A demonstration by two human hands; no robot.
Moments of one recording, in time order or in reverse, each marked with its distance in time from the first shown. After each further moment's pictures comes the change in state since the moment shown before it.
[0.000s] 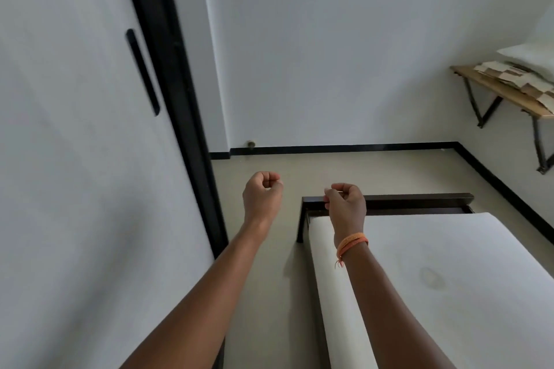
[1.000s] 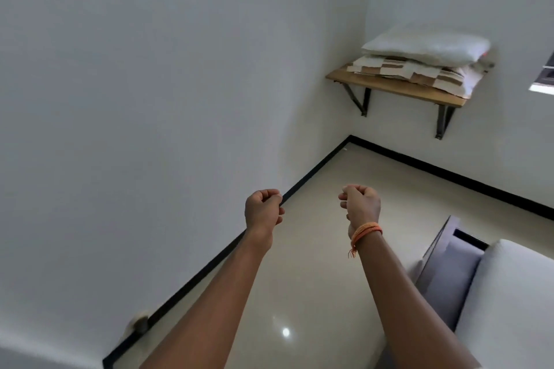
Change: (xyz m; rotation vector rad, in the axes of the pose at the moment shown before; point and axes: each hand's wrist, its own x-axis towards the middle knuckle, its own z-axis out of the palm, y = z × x) left_hand 0.737 0.101 0.506 0.074 -0.710 -0.164; right_hand 0.788 -0.090 0.161 0.259 0.805 0.142
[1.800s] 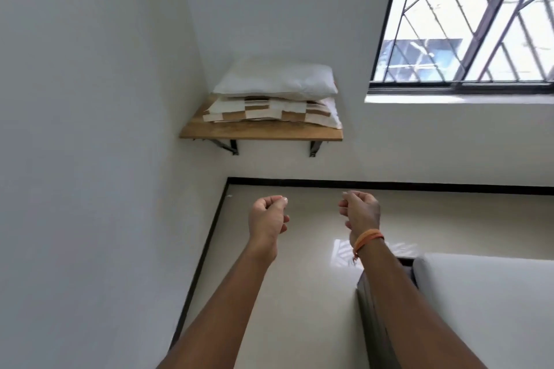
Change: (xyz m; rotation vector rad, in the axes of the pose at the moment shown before) left_hand 0.330 0.135 0.363 0.121 -0.693 -0.007; right_hand 0.386 -0.135 0.041 0.180 0.621 -0.131
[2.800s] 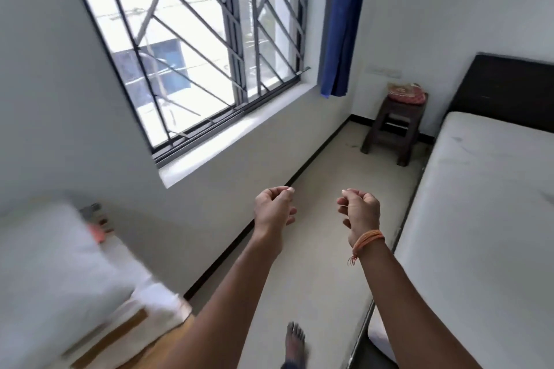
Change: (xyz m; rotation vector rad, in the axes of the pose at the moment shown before) left_hand 0.409 0.105 0.580 0.276 -1.018 -0.099; right_hand 0.535 -0.138 -0.059 0.279 1.000 -0.039
